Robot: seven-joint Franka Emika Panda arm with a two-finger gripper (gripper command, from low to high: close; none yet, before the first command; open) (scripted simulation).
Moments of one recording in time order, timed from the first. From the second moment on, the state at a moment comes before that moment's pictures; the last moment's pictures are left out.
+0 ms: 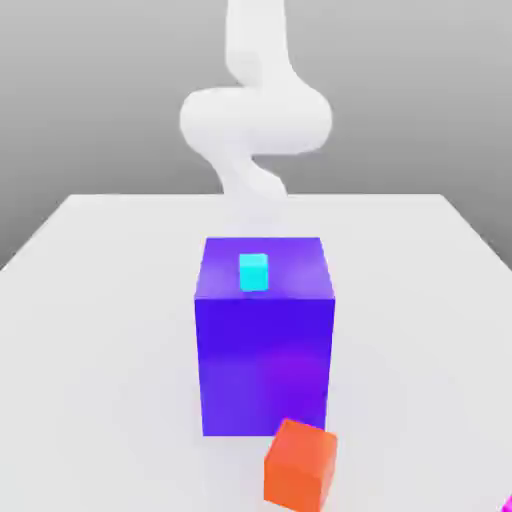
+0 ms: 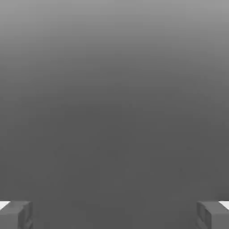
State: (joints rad) arm 0.01 -0.71 0.03 -2.28 -0.02 2.31 0.79
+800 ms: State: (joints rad) arm 0.15 0.17 0.23 -2.06 -0.21 2.41 0.76
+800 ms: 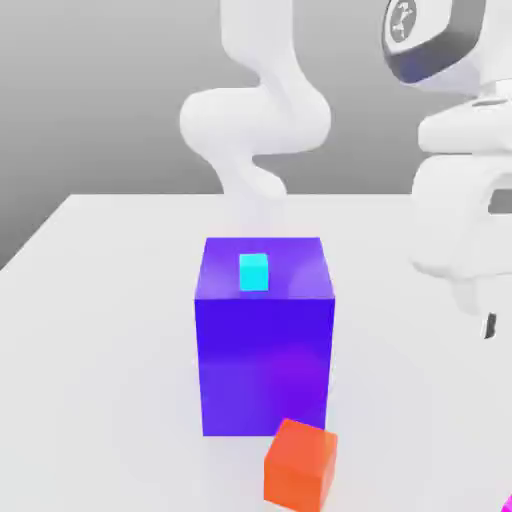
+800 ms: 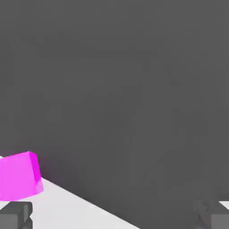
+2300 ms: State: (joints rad) arm -0.17 0.39 -0.20 -2.09 0.12 2.47 1.30
